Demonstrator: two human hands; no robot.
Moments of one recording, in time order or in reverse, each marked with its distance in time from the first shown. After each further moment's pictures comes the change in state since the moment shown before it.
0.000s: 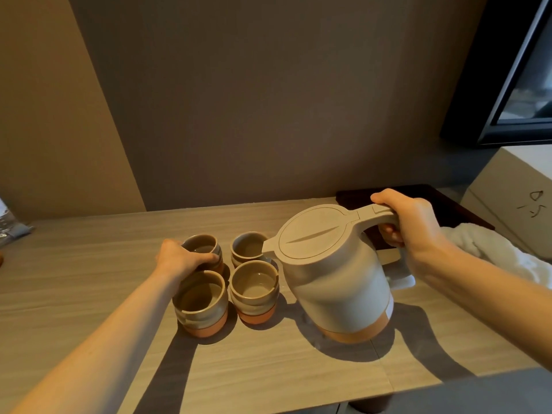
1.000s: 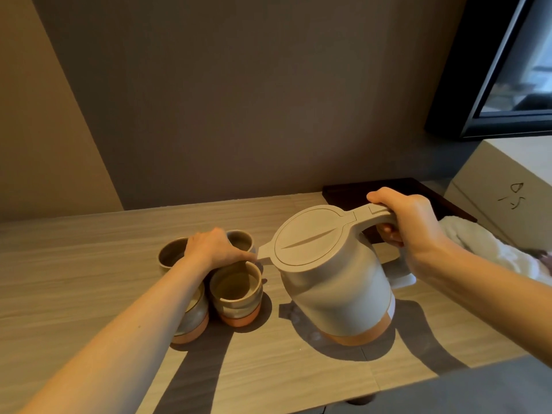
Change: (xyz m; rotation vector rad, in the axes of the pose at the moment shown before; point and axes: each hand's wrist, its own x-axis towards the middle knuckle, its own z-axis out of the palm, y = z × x) left_hand -0.019 0.060 0.056 0.643 -0.307 0.412; right_hand 0.004 0.006 -0.017 -0.036 0.018 -0.002
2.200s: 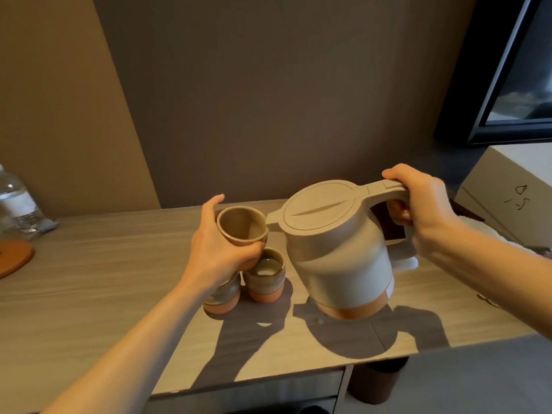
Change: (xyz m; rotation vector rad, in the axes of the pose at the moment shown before) left_hand -0.135 -0.015 -0.024 -0.738 0.538 0.304; right_hand -0.045 -0.047 0.007 0.099 0.054 0.012
